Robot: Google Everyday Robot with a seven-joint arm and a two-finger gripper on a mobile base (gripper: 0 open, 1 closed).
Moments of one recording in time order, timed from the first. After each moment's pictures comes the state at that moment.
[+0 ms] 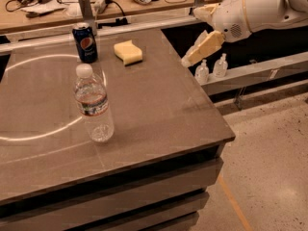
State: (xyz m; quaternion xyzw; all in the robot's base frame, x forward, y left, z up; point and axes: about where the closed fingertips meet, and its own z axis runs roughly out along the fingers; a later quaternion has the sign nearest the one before) arm 0.645 -0.095 0.974 -0.57 0.65 0.19 0.45
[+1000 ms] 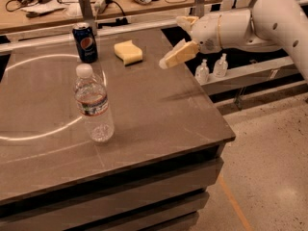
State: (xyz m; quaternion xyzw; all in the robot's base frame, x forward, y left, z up) arm 0.681 -0.048 0.944 -0.53 0.62 0.26 0.52
